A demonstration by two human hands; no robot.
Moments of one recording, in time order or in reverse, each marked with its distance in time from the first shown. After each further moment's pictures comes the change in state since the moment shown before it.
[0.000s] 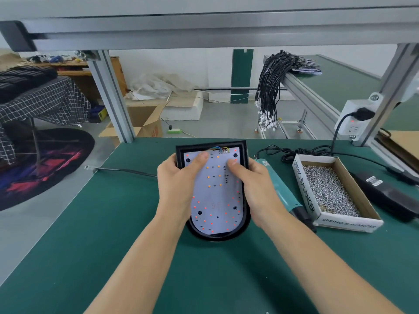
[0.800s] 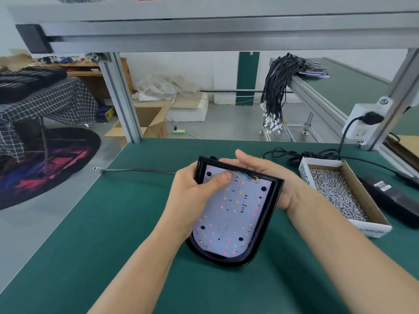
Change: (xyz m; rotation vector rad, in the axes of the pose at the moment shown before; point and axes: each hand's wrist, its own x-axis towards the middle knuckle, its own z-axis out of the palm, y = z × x) left_hand -0.026 0.010 -0.008 0.096 -0.340 0.066; right_hand 0.026 -0.028 -0.024 0.062 -0.519 0.461
